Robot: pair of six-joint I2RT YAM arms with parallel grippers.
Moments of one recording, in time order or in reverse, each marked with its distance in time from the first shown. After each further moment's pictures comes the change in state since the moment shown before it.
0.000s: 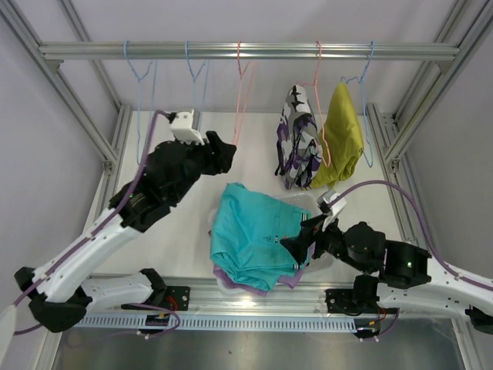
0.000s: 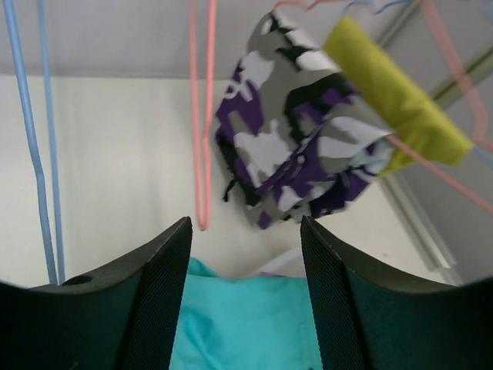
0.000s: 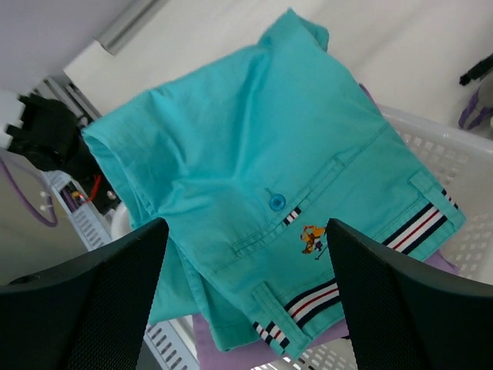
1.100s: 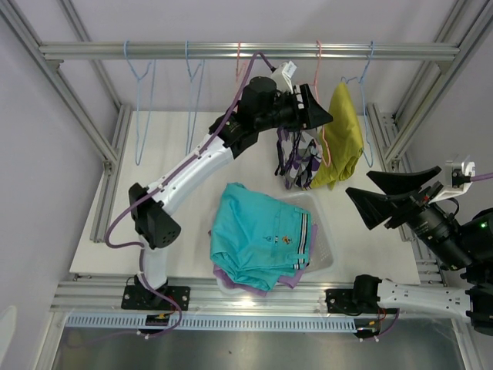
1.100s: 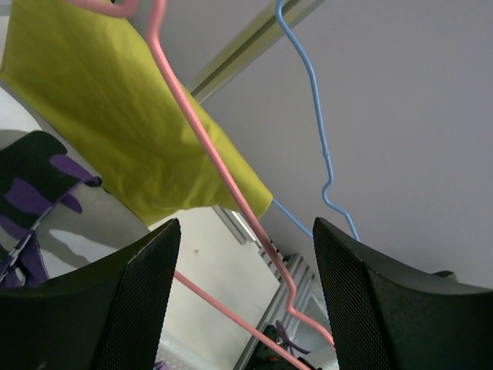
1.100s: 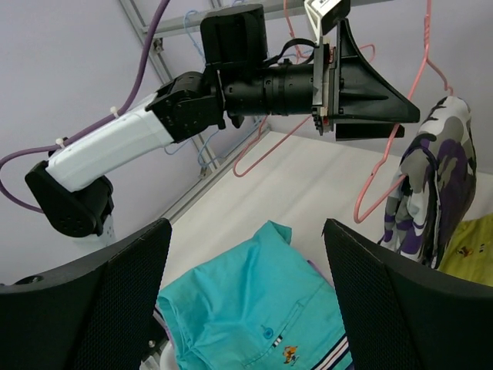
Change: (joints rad) left arm 0.030 0.855 0.843 0.053 0.679 -0.308; right arm 0.000 -0.031 0.592 -0.092 0.189 -0.201
